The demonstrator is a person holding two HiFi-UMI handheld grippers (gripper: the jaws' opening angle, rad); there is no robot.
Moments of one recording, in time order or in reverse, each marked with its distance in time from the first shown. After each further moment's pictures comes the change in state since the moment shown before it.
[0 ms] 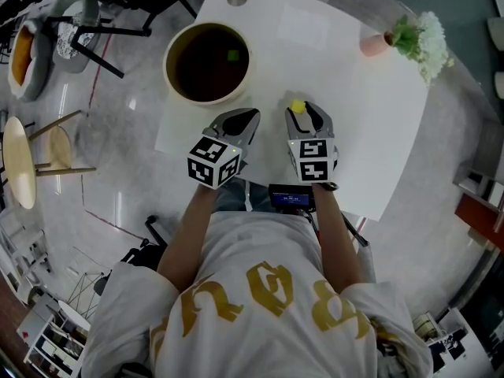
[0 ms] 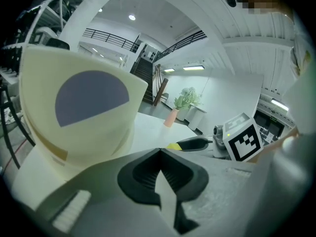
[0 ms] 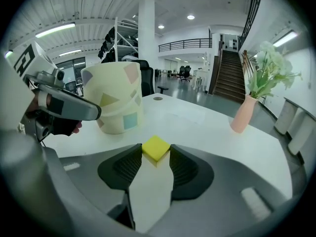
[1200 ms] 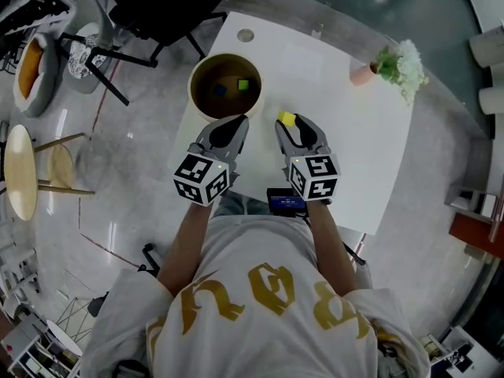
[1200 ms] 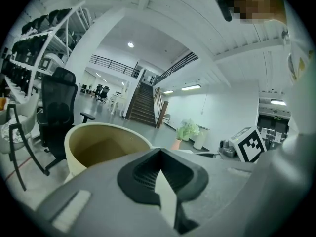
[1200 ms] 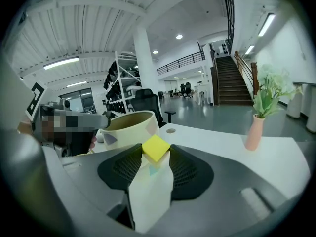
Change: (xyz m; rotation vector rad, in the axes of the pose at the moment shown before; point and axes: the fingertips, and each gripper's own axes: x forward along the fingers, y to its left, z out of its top) left arm -0.076 0.003 0.092 0.069 -0.274 0.052; right arm -0.047 0.036 0.095 0.138 -0.275 0.128
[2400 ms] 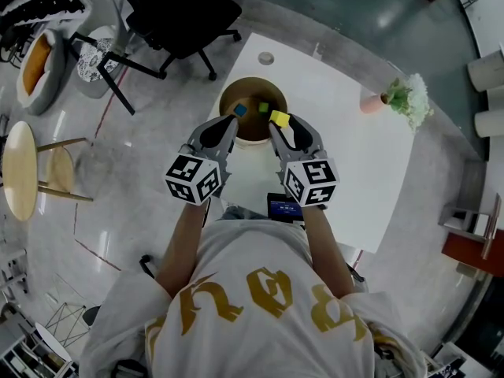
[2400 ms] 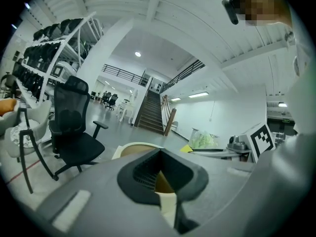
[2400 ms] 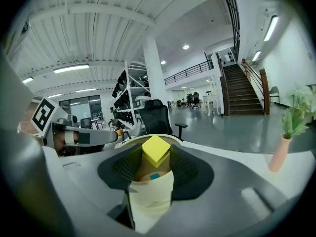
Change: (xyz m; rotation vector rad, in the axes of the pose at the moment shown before) left arm -0.038 0.084 0.042 -0.019 -0.091 0.087; right arm 0.046 0.065 0.073 -0.045 -0.124 0.078
